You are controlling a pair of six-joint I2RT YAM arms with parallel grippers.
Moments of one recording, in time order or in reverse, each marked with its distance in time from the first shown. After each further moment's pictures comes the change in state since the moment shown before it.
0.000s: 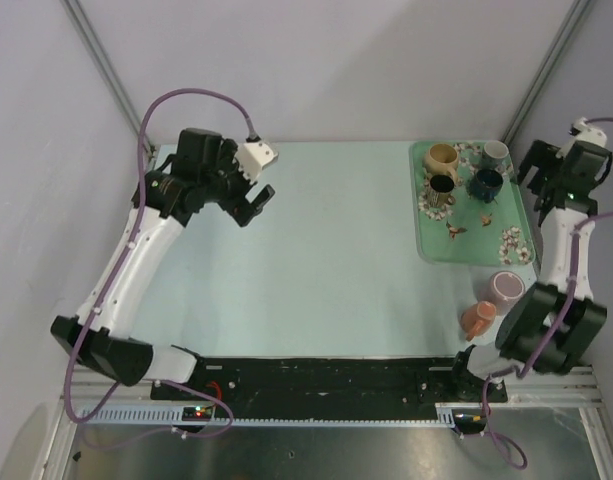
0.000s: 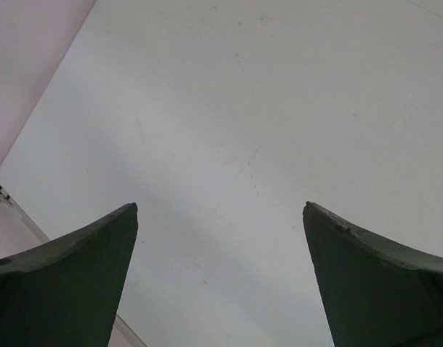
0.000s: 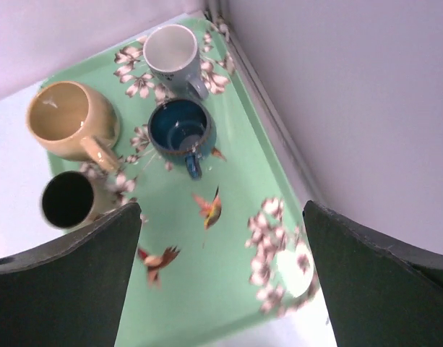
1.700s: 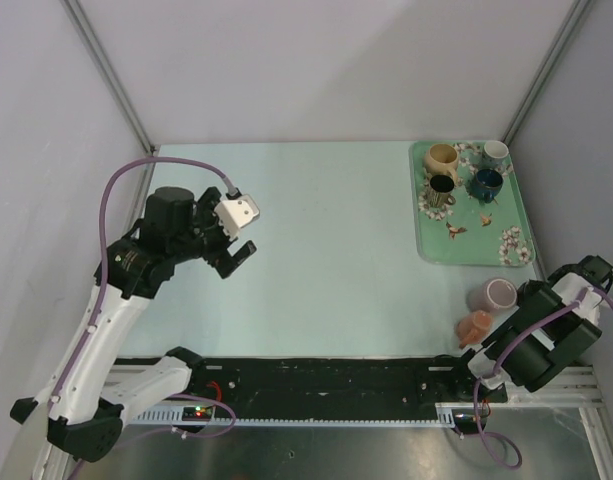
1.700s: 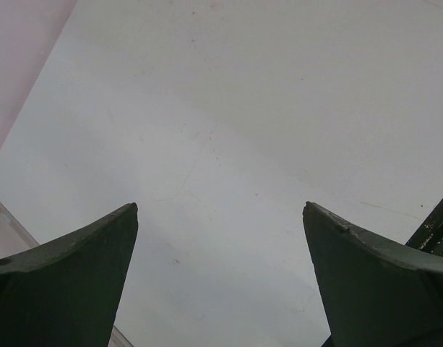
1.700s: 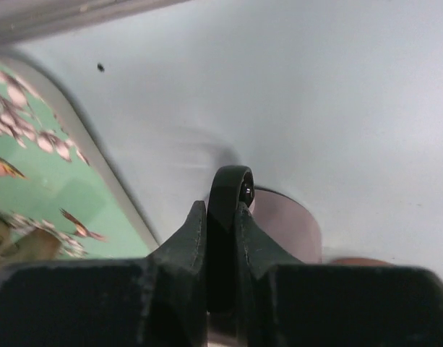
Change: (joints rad) left arm -0.058 -0.444 -0.371 0.000 0.039 0.026; right arm -0.477 -0.167 -0.566 -0.395 -0.043 0.977
